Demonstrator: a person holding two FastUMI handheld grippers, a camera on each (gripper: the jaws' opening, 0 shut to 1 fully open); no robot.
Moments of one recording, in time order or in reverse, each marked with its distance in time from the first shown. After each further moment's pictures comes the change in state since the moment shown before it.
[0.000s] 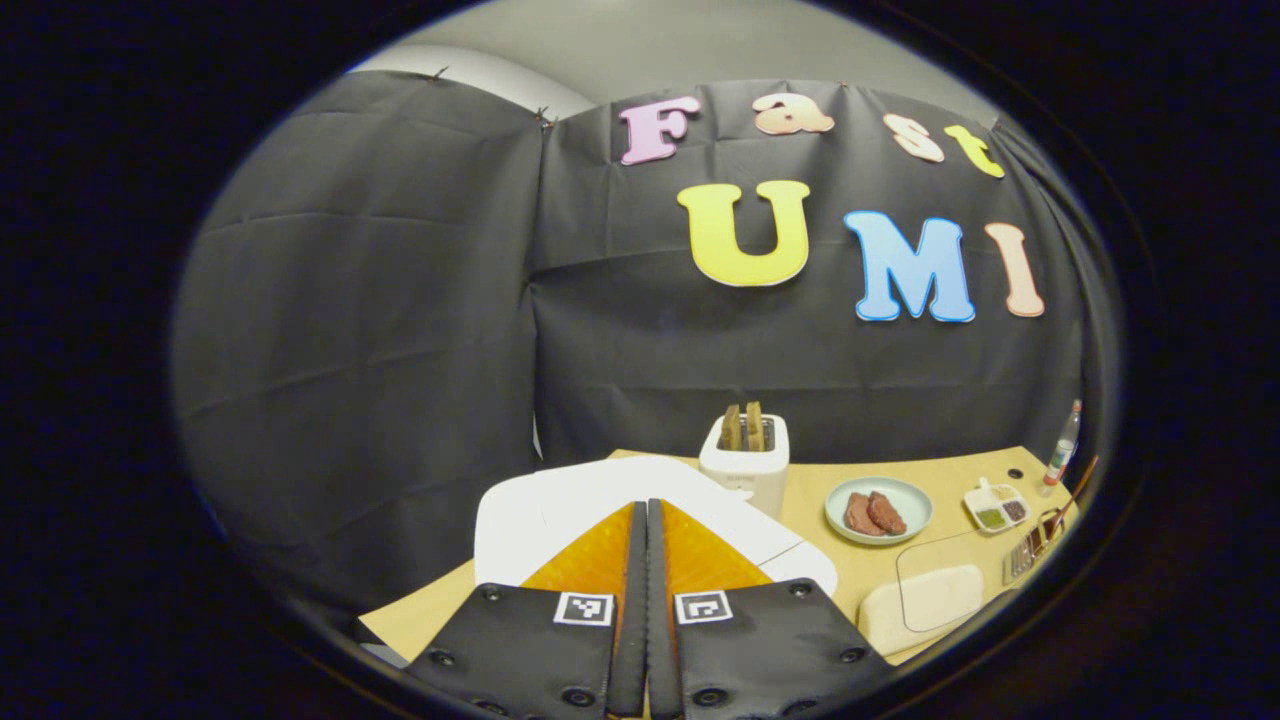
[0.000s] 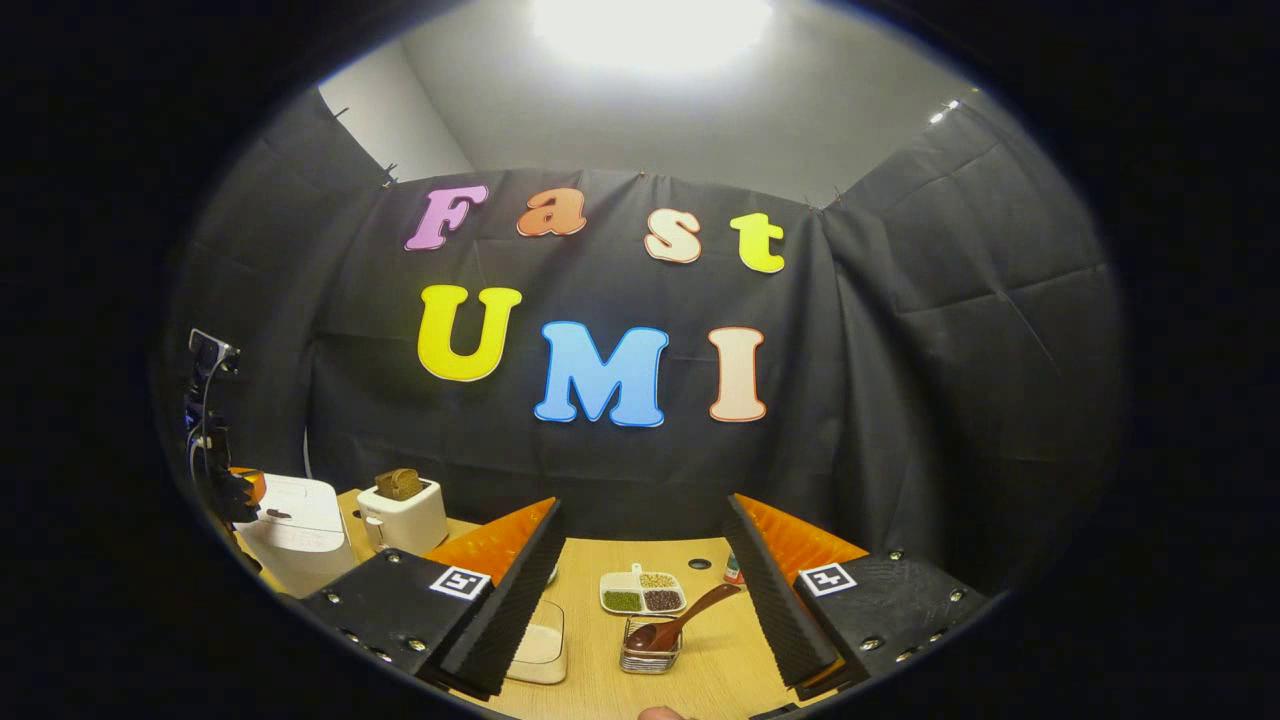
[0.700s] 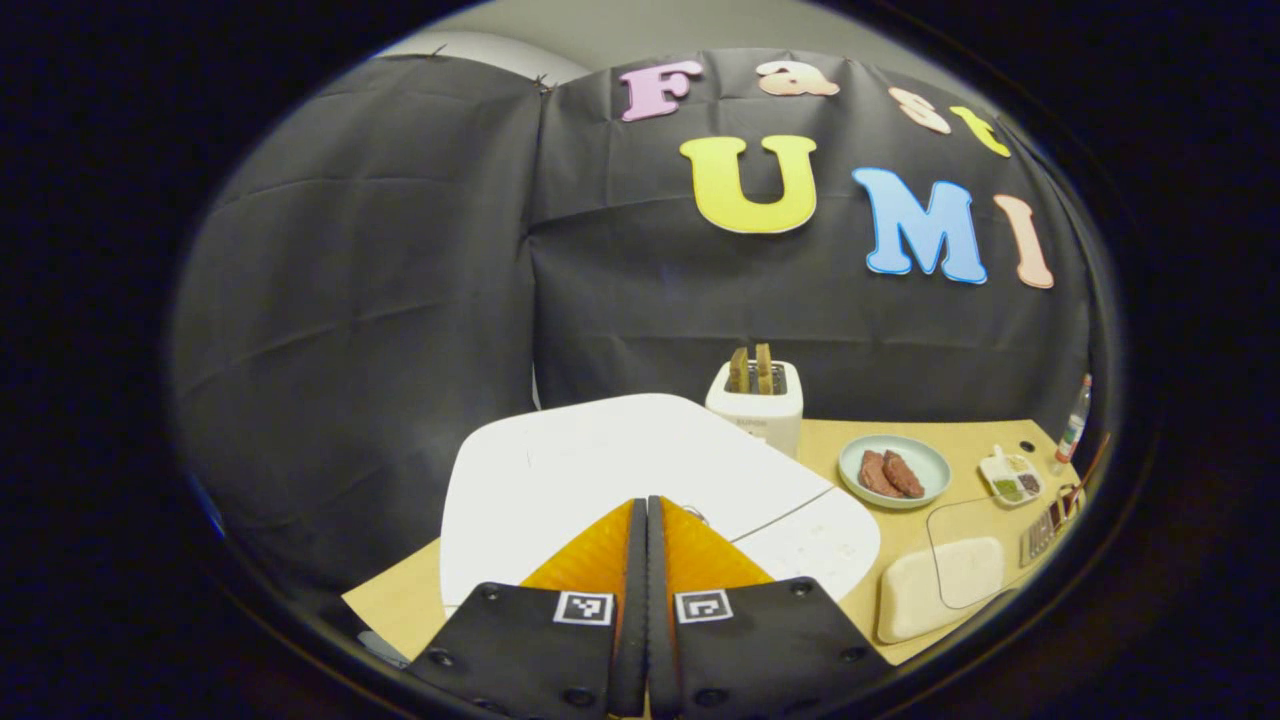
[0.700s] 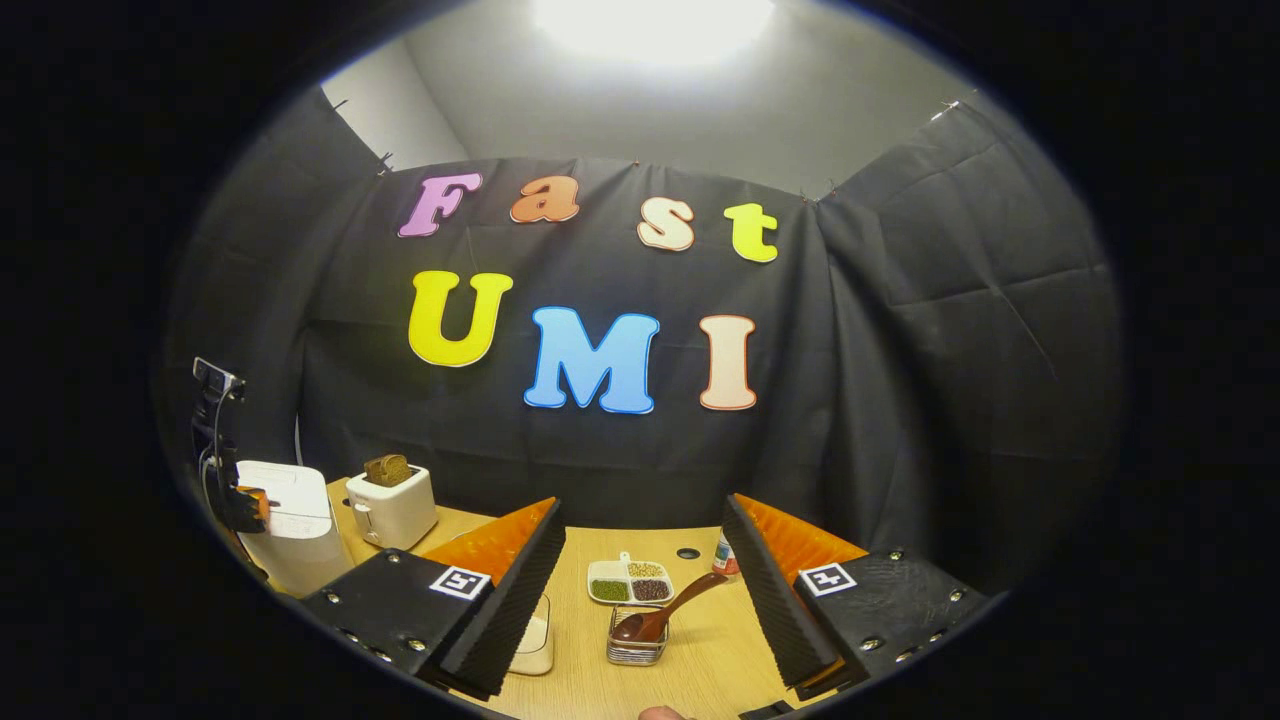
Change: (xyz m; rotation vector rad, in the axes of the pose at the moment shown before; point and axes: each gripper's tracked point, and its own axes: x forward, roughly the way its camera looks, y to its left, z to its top) left arm 0.013 0.002 -0.048 -0.030 0.092 0.002; right arm -0.001 -0.010 -0.015 -0.002 0.037 -0.014
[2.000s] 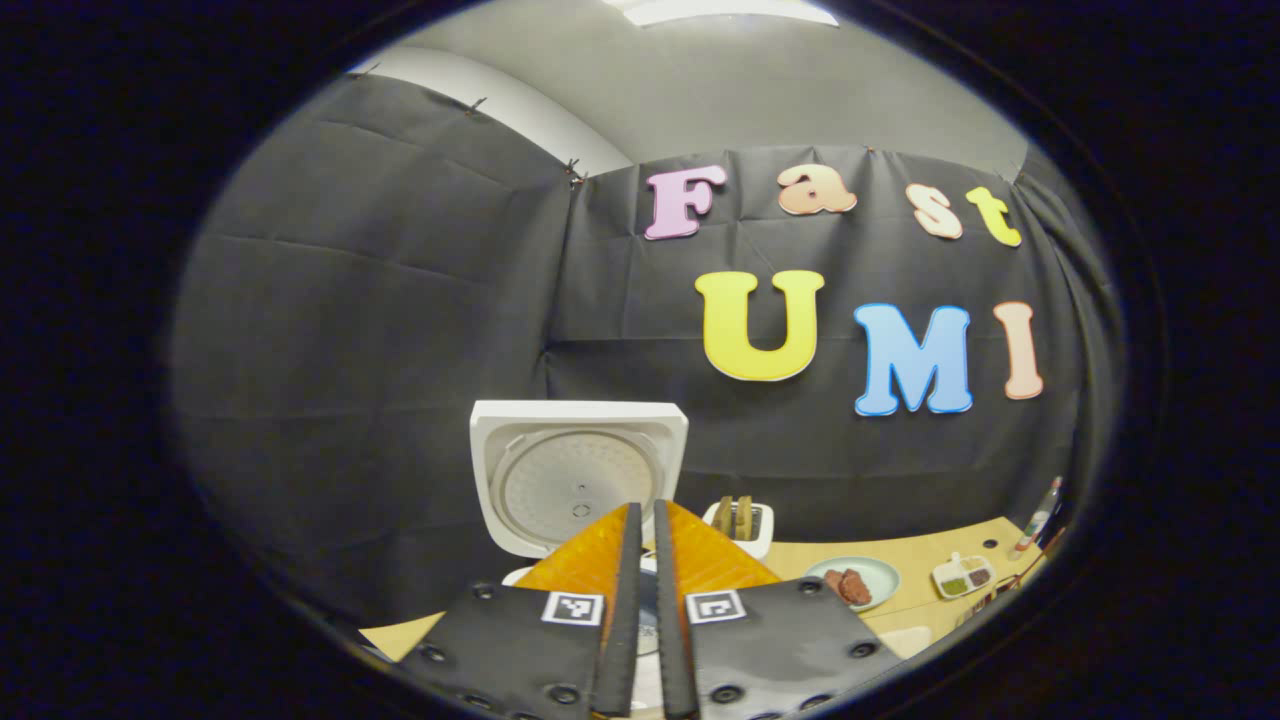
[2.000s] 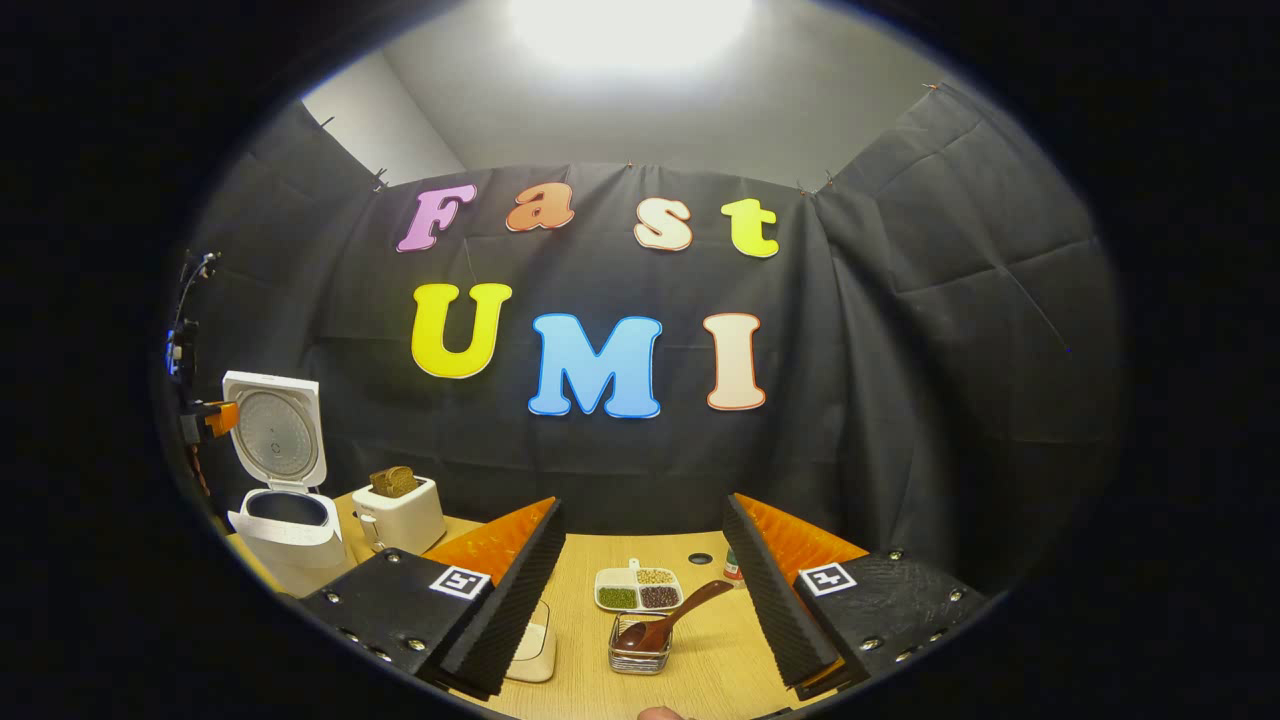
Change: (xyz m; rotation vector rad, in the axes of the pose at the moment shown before) left arm -0.091 -0.007 0.161 -0.059 -0.331 -0.021; right arm 0.022 -0.016 0.001 0.051 -0.038 0.047
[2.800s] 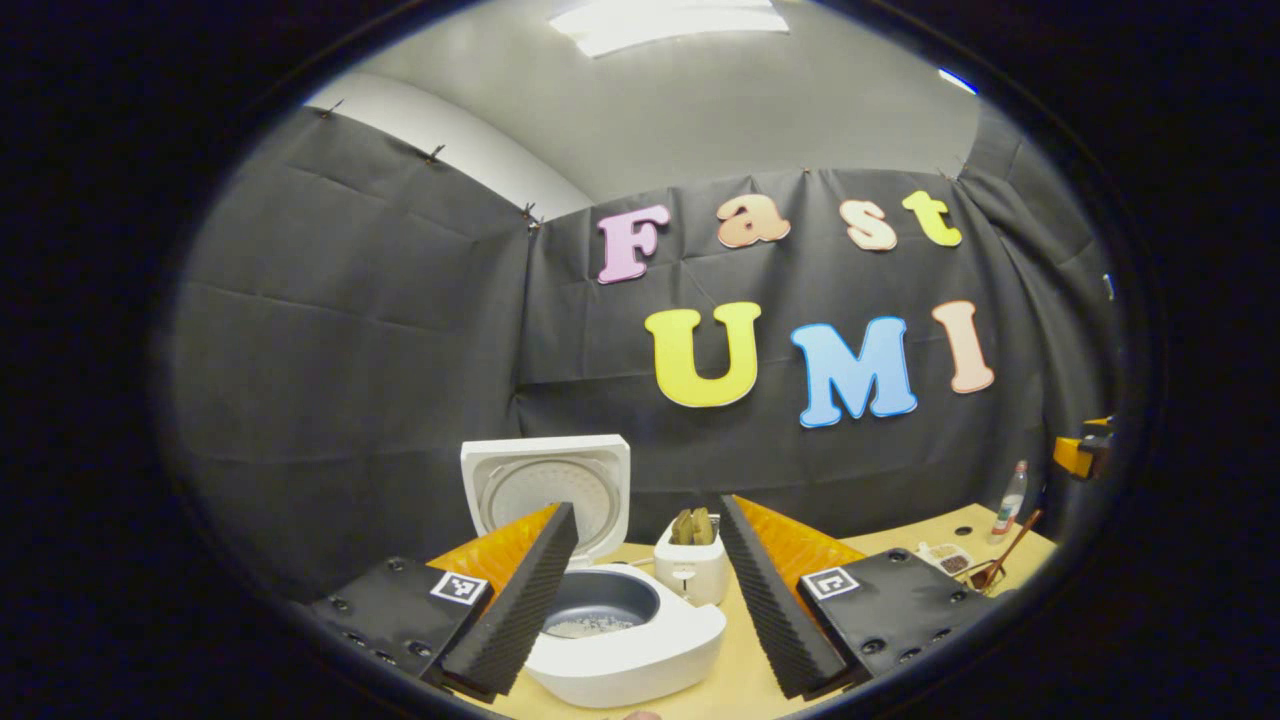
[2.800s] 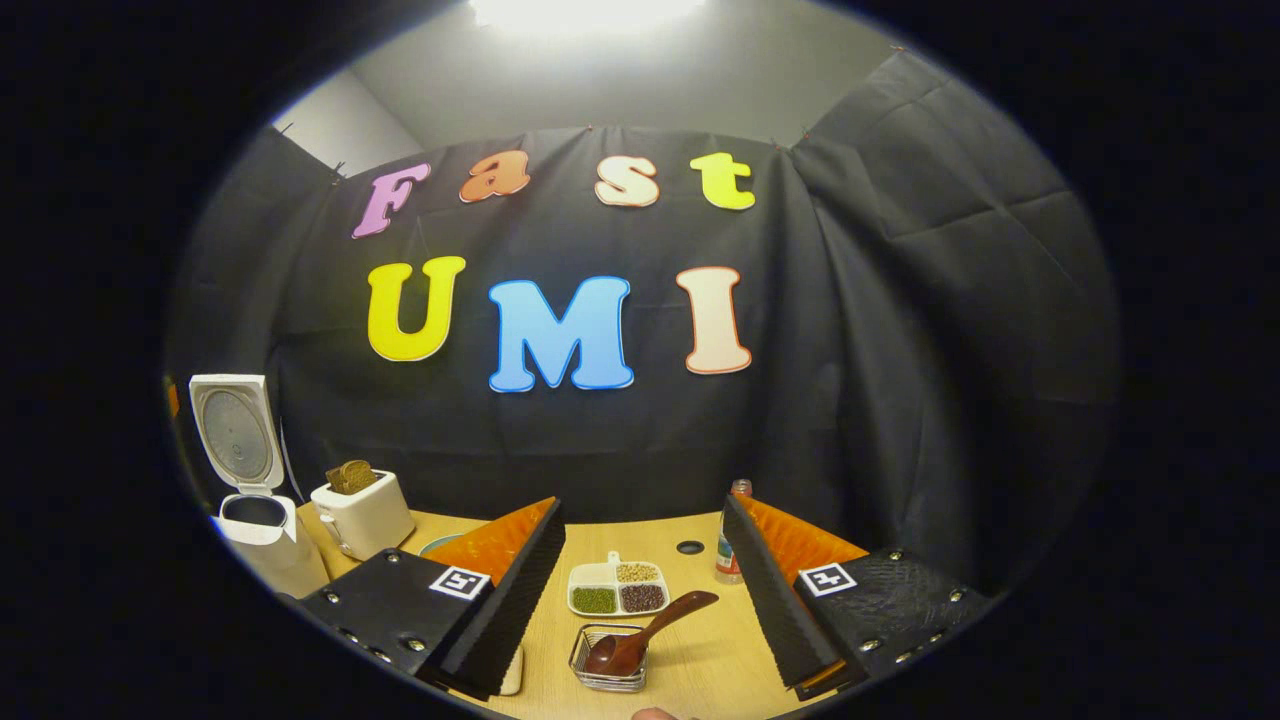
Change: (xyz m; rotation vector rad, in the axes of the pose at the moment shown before) left arm -0.089 -0.045 0.021 0.110 -0.089 -0.065; right arm 0.090 -0.050 -0.067 0.095 0.136 -0.038
